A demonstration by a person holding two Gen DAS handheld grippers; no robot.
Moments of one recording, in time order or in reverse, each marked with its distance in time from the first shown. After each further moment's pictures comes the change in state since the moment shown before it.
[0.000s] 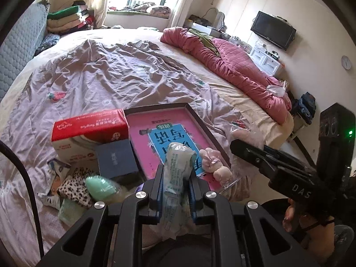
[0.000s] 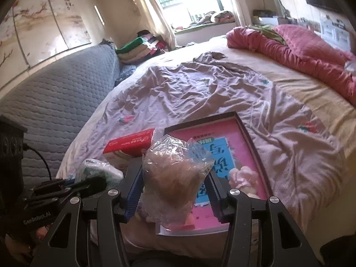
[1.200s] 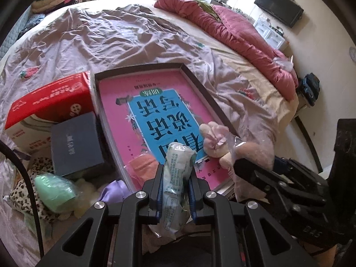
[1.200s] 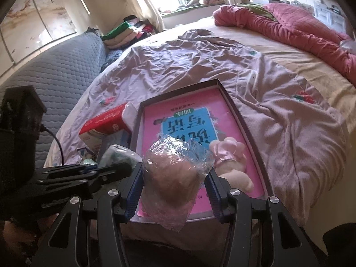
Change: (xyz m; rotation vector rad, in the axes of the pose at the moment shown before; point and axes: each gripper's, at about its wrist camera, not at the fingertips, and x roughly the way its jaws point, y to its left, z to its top) left arm 0.113 -0.013 -0.010 0.003 0.214 -0.033; right arm 0.044 -0.049 -0.041 0.066 0.126 -0.036
